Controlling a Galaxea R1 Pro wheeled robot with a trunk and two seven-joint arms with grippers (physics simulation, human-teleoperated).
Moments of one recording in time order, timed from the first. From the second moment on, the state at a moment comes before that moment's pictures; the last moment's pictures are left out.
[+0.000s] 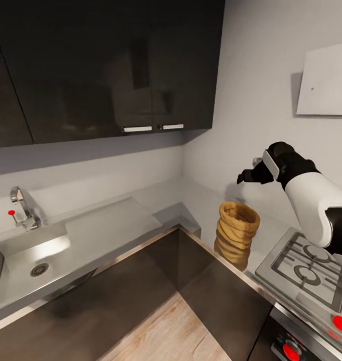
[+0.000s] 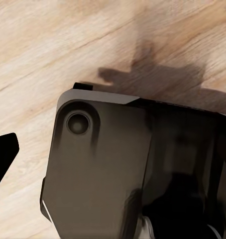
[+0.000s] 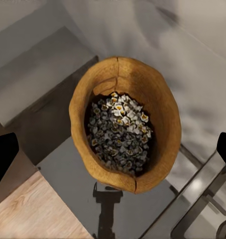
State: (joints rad) left arm -0.05 -0.07 0.18 -0.16 0.01 -0.12 0.00; right arm -1.56 -0.16 0.07 -0.33 0.02 1.04 0.11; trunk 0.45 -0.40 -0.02
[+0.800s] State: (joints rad) left arm -0.05 -0.07 0.18 -0.16 0.00 -0.12 0.00; right arm -1.52 -0.17 0.09 -0.30 0.03 1.04 0.11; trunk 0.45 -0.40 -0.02
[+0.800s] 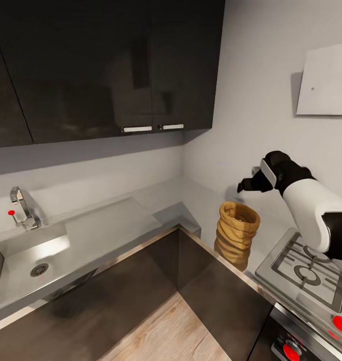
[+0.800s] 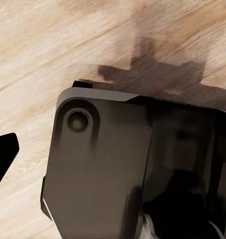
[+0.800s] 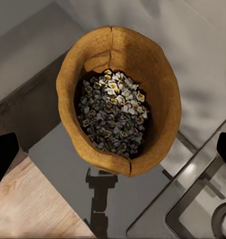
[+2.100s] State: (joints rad) left arm -0.05 -0.07 0.17 -0.16 0.00 -0.12 0.00; right arm -1.53 -0.24 0.35 -0.30 0.03 1.04 0.40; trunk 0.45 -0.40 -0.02
